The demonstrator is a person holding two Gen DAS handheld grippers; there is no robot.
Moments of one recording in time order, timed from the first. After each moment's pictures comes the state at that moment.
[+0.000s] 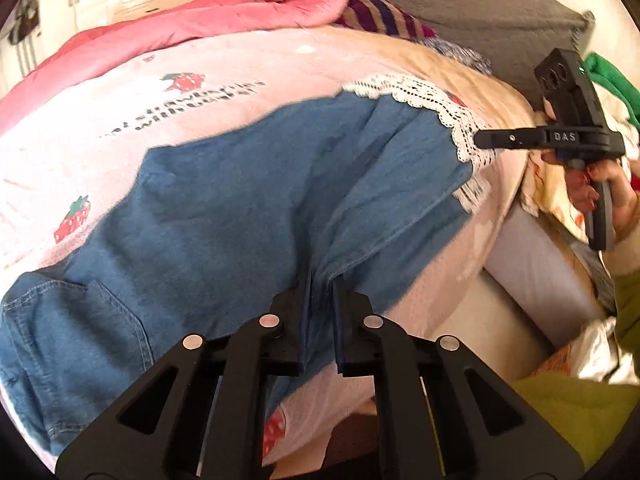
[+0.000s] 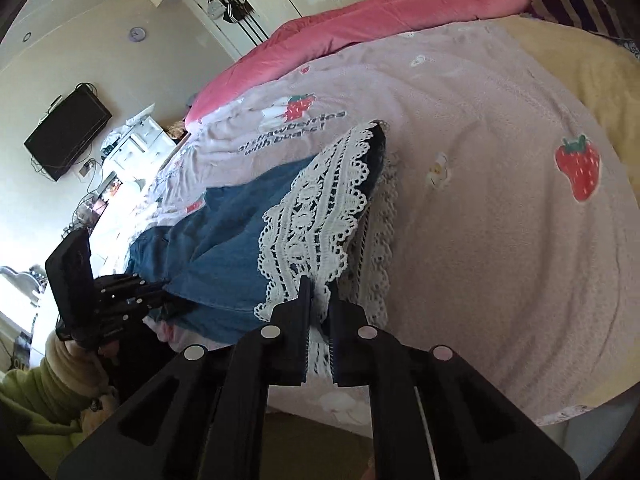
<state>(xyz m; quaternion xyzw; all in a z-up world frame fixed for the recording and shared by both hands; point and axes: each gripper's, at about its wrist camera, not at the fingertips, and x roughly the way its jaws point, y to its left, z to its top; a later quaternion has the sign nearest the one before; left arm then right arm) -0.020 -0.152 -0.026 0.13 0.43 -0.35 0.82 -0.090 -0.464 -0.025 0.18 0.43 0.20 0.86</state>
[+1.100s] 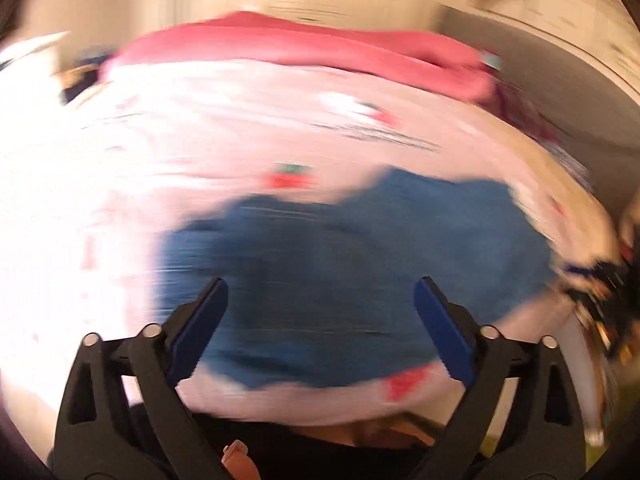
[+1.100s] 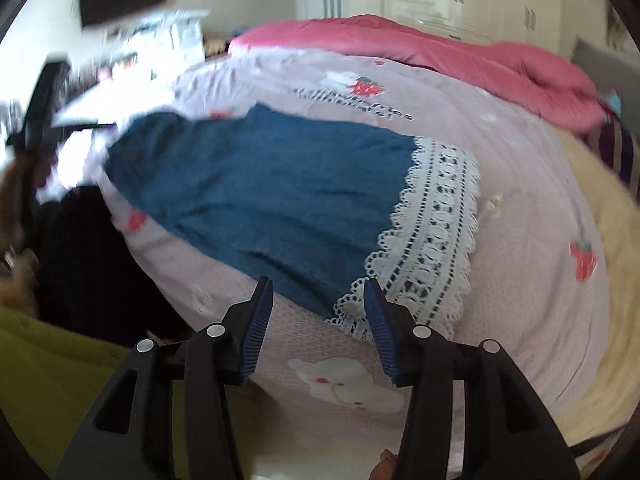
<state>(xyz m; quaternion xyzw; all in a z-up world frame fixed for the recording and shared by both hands) -0.033 0.015 0.018 -0.02 0.39 -0.09 0.91 -0.132 -0.368 -0.029 -0.11 0.39 0.22 0.89</state>
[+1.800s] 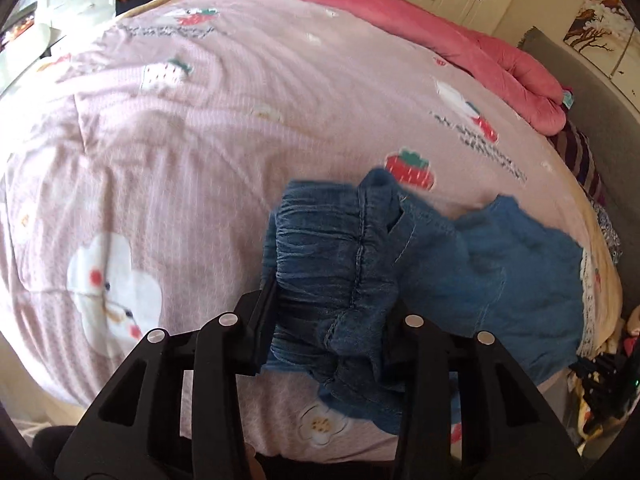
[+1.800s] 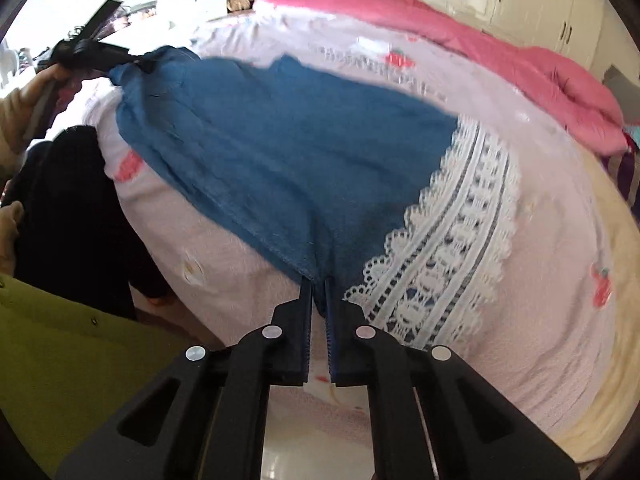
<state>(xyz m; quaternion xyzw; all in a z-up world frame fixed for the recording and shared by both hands) 0.025 0.081 -0.029 -0.13 0.47 -0.03 0.87 -0.118 -0.356 -0.062 -0.13 0.44 0.25 0.86</state>
